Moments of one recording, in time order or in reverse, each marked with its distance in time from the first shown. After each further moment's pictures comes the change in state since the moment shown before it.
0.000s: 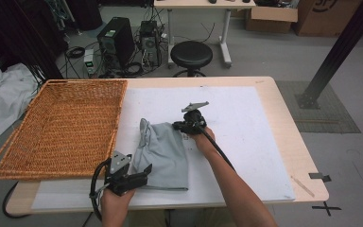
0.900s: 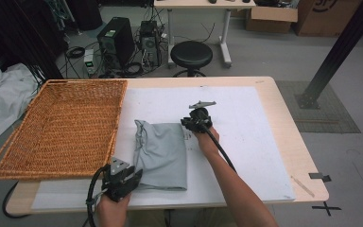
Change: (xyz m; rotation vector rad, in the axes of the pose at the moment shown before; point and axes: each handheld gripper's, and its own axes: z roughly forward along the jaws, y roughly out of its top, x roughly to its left) left arm 0.002 -0.013 -0.004 0.112 0.037 -0.083; right arm -0.008 -0.003 -0.014 -0.027 -0.183 0.123
